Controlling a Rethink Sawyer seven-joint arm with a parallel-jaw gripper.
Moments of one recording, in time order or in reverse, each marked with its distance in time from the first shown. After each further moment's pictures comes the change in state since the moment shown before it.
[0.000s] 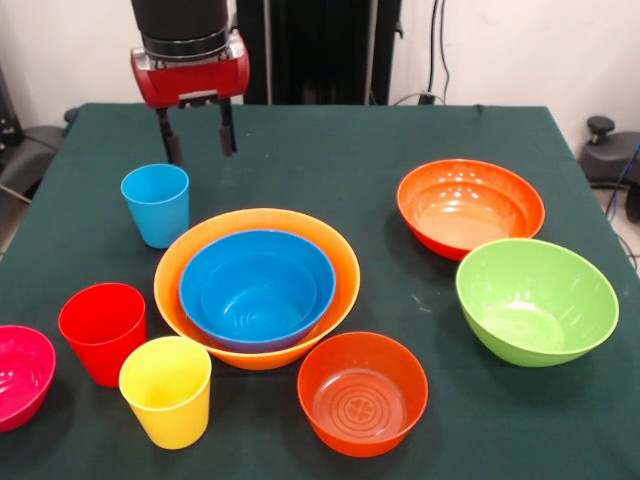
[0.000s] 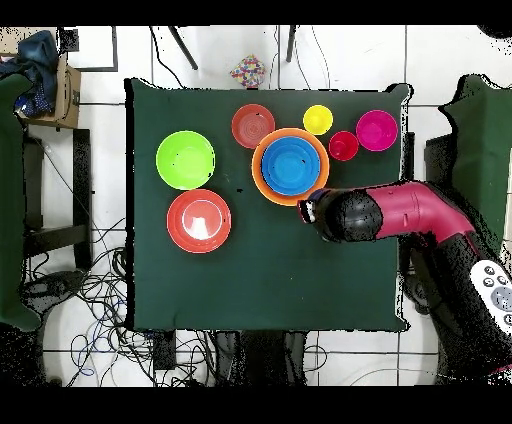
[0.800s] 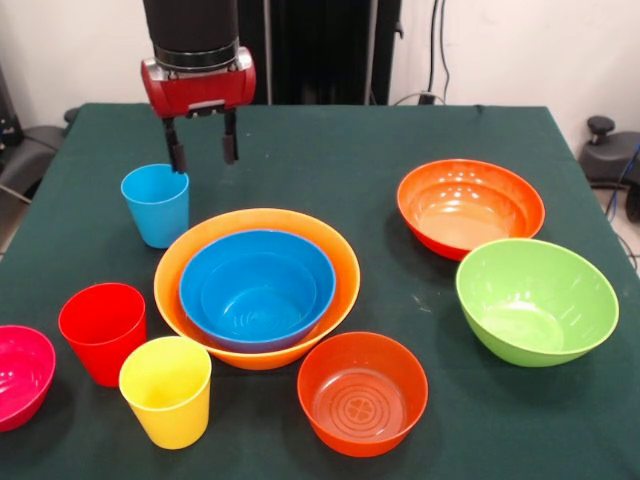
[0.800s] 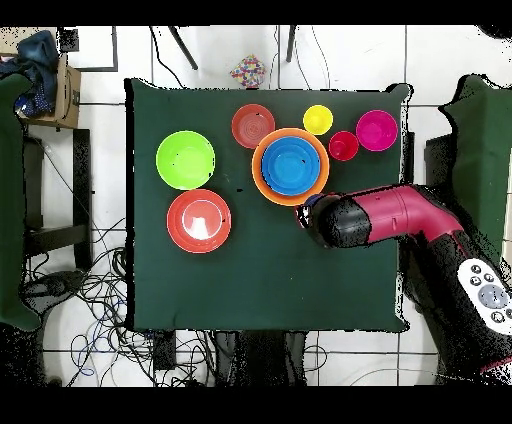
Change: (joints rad) arm 0.012 0.011 -0.001 0.018 -0.092 -0.033 0.000
